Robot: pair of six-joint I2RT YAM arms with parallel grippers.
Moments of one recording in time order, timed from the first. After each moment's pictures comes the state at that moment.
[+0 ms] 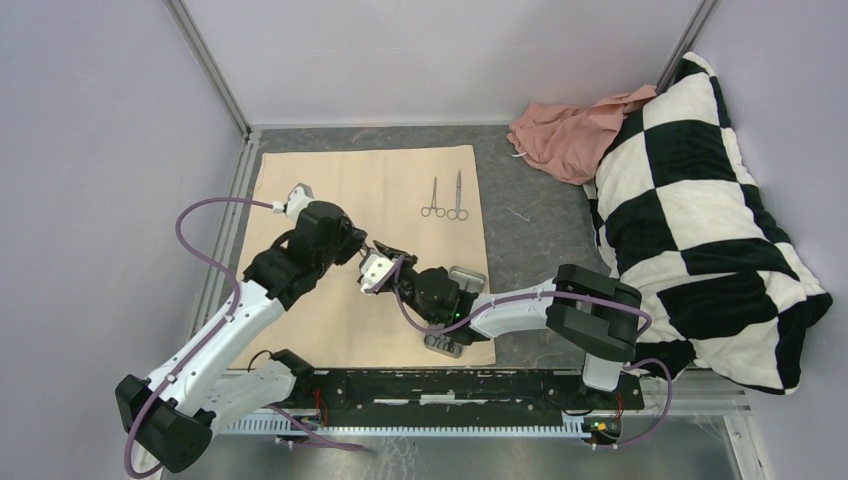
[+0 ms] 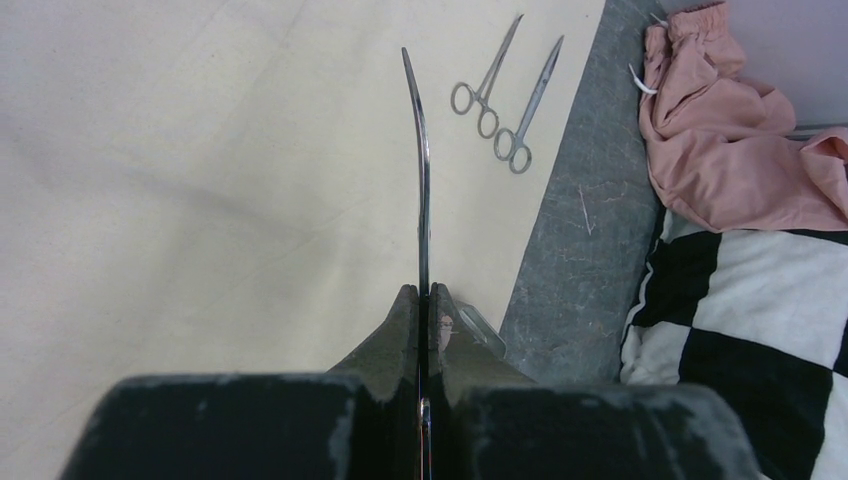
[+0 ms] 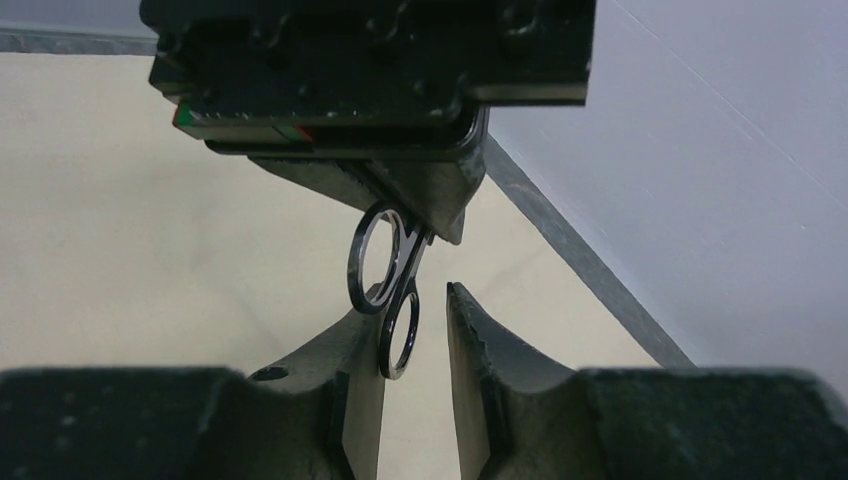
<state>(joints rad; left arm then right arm) -0.56 0.95 0.90 -0.59 -0.34 -1.11 1.23 1.79 0.88 0.99 0.40 -0.56</state>
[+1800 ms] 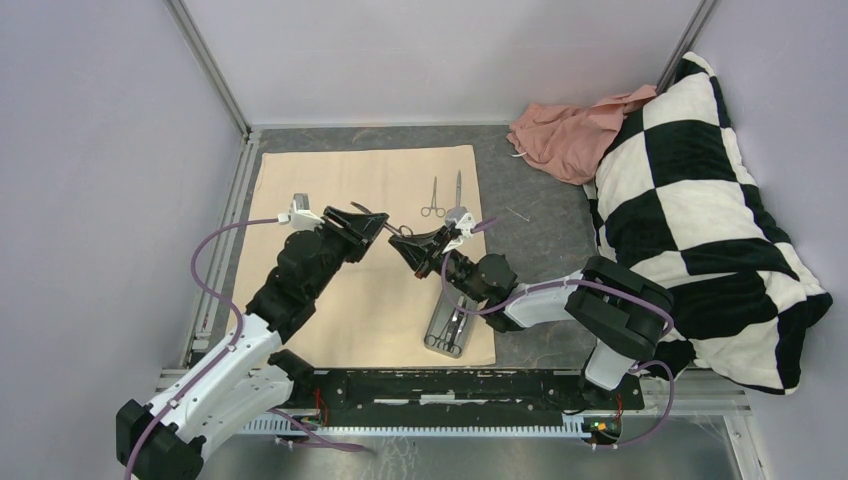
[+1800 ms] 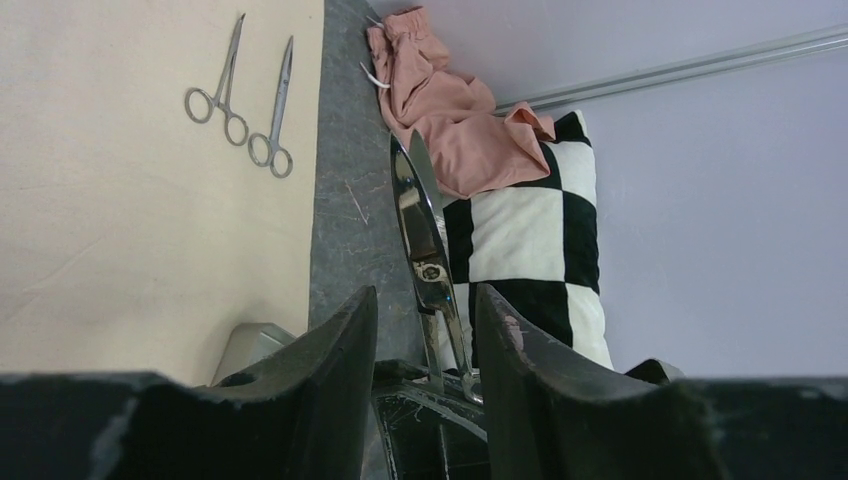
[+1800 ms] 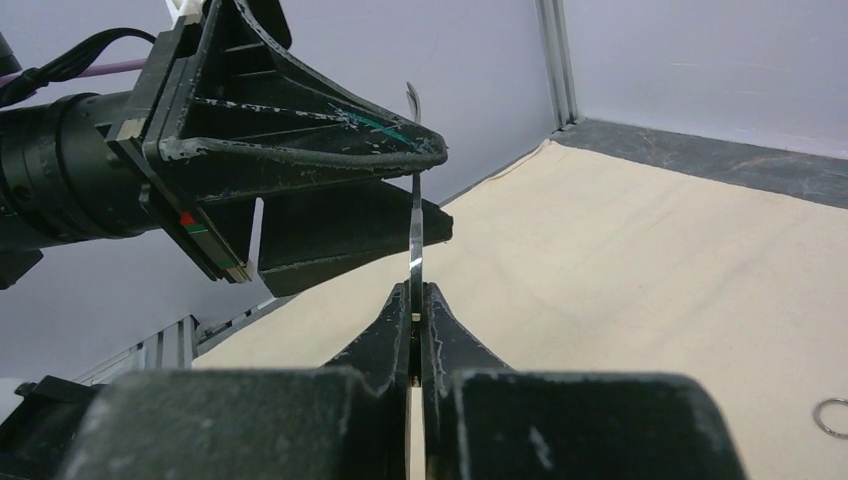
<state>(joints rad) -0.55 0.77 0.57 0.05 -0.15 -1.21 1.01 1.69 0.62 1.38 0.03 0.30</state>
